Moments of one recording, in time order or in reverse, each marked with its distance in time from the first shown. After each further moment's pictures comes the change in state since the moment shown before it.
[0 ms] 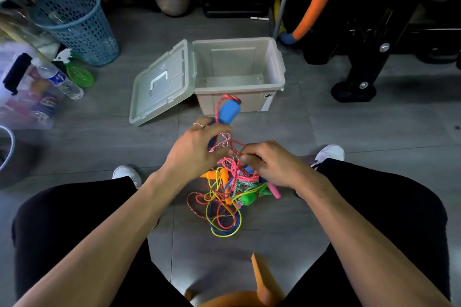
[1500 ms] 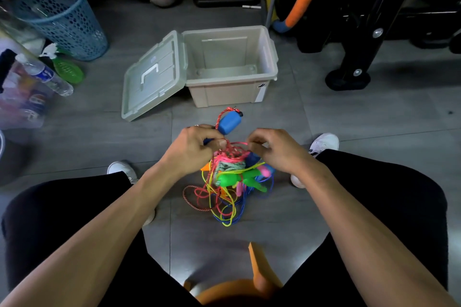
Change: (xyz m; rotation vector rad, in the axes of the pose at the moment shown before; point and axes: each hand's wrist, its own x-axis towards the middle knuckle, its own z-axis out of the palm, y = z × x) left_hand 0.000 0.008 0.012 -0.243 -0.127 -0.095; right_hand -0.002 0.046 0.004 0.006 0.170 0.082
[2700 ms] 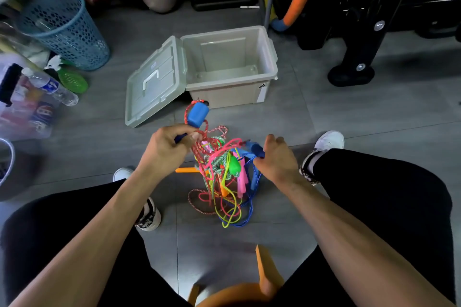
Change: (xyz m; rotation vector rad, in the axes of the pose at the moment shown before) left_hand -0.006 -0.025 -0.027 -0.079 0.213 -0.139; right_hand 0.002 0.015 0.044 -0.203 0.163 0.444
